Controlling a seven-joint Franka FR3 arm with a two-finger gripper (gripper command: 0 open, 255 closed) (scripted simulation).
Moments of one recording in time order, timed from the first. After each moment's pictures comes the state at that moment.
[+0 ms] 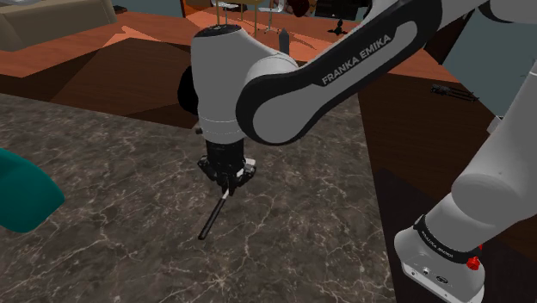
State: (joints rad) arm -0.26 0.23 1.04 -2.11 -0.17 2.23 1.80
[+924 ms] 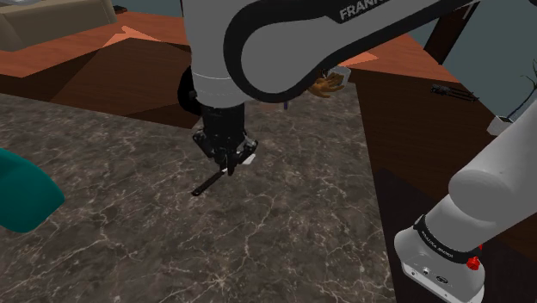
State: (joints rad) arm -0.33 0.07 1.09 -2.02 0.00 2.06 1.69
